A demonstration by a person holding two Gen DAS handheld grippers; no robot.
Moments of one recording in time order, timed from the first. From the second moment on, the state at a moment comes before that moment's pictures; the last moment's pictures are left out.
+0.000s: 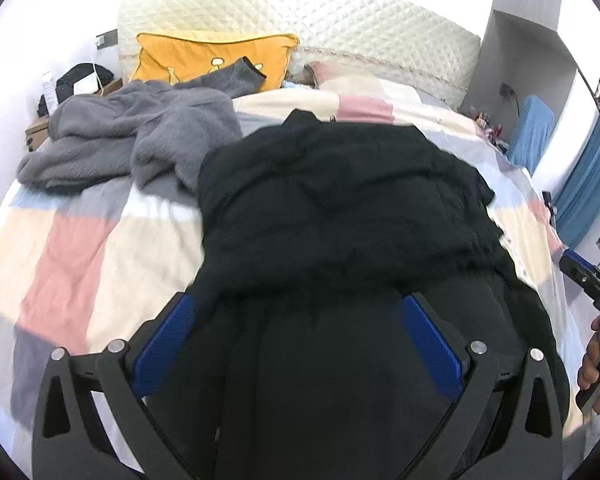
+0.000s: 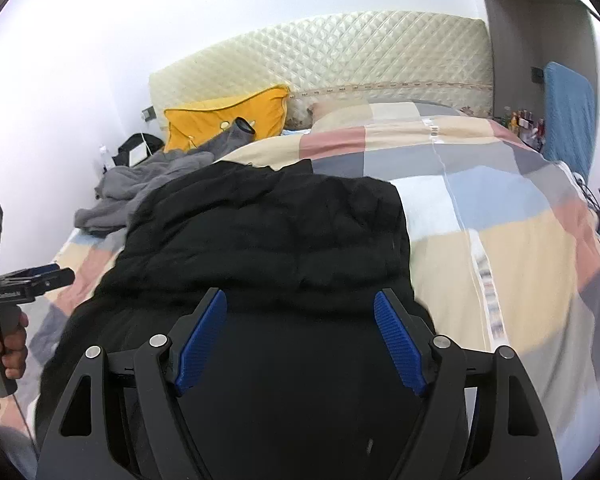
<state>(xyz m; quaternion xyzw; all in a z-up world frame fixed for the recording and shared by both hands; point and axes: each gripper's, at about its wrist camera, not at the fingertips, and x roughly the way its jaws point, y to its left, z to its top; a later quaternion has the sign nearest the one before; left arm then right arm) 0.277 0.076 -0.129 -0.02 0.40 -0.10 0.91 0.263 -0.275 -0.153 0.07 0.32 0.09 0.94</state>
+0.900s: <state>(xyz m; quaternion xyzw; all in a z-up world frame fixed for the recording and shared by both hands) 0.167 0.183 -0.177 -0.21 0.53 -0.07 0.82 0.180 -0.377 -0.176 0.18 0.41 0.00 0.89</state>
